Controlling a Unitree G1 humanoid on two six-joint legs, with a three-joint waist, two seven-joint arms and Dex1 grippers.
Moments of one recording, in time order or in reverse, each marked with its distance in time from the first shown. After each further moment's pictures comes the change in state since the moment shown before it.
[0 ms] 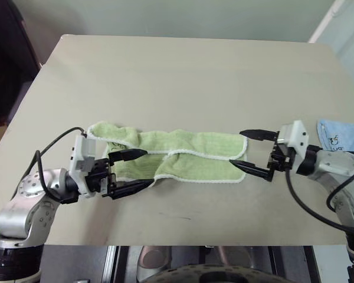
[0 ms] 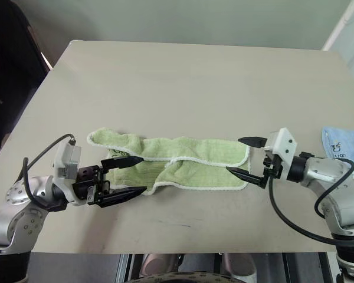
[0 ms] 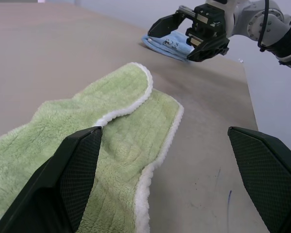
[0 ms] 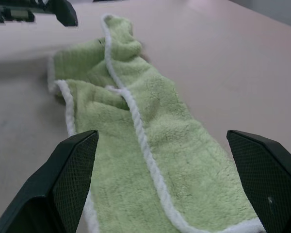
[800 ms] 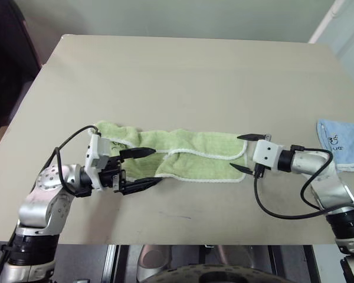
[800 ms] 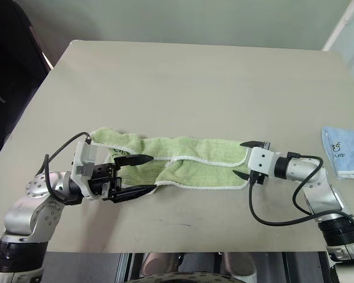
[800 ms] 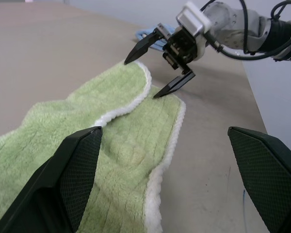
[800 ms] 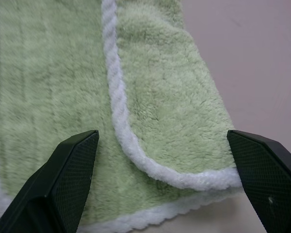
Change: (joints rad) left arm -0.073 -0.053 -0.092 0.082 0.086 -0.085 -0.026; right arm -0.088 -0.007 0.207 0.346 -0.483 -0.446 -0.050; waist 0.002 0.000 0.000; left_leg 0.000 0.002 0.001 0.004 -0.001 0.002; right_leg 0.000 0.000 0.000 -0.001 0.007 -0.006
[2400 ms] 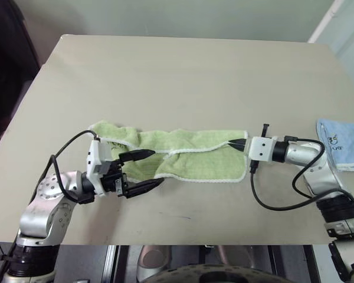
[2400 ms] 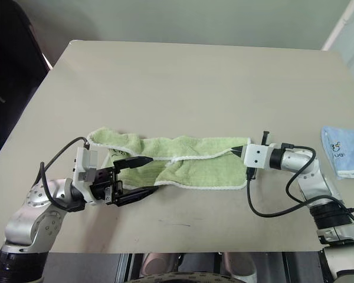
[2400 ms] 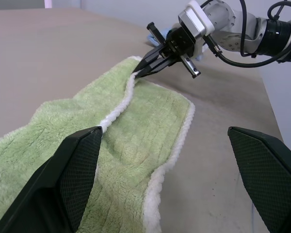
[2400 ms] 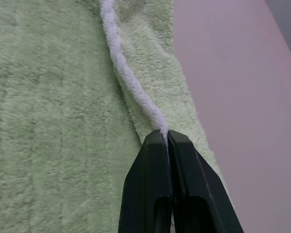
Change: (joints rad) left arm 0.074 -0.014 0.005 -0.067 -0.001 -0.035 0.093; right arm -0.139 0.068 0.016 0.215 -0.075 -0.264 0.004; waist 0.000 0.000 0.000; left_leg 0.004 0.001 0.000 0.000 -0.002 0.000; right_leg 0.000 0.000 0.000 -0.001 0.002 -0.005
